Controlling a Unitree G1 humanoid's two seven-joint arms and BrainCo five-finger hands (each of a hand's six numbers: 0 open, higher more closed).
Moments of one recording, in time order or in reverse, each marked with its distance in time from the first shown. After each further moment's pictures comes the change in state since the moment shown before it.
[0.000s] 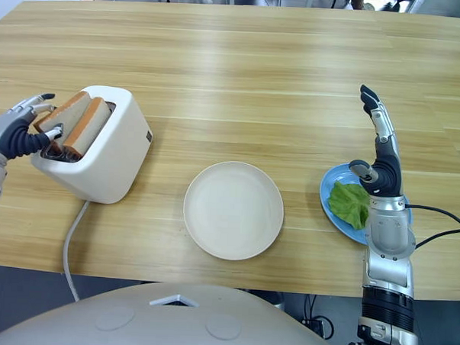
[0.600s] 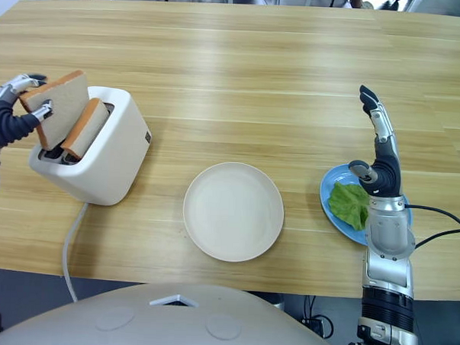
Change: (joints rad) left arm -0.045 -0.124 0.018 -0.131 -0.129 0.109 0.008; right arm 0.001 0.000 0.001 0.000 0.000 -0.004 0.002
